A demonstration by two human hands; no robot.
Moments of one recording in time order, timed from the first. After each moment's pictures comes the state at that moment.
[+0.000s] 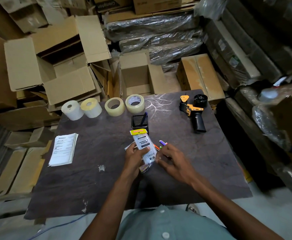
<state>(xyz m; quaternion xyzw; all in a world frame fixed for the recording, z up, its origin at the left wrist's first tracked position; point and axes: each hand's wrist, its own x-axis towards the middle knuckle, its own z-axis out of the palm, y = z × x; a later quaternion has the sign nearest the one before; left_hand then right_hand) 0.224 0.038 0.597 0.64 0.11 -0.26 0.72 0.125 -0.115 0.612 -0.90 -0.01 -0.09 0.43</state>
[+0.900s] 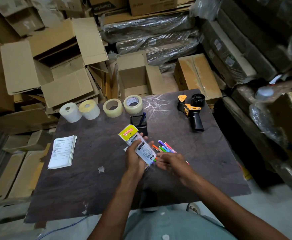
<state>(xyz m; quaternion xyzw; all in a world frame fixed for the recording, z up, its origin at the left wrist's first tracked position) 0.217 0.024 0.619 0.43 0.18 -0.25 0.85 0.130 -0.098 0.608 -0.48 0.33 0.07 0.81</state>
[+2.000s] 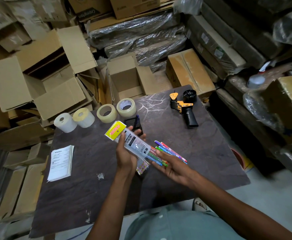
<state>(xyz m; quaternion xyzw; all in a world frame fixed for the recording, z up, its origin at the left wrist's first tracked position) 0.227 0.022 0.651 0.48 0.03 -0.22 0.85 0.122 -0.105 0.603 -0.21 0.27 0.08 0.94</state>
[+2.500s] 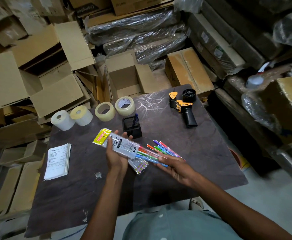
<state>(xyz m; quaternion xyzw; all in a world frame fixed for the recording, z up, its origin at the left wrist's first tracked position) 0.248 0.046 0.628 0.43 0.14 -0.18 0.87 0.114 -0.118 0.572 -0.28 0.31 0.06 0.91</state>
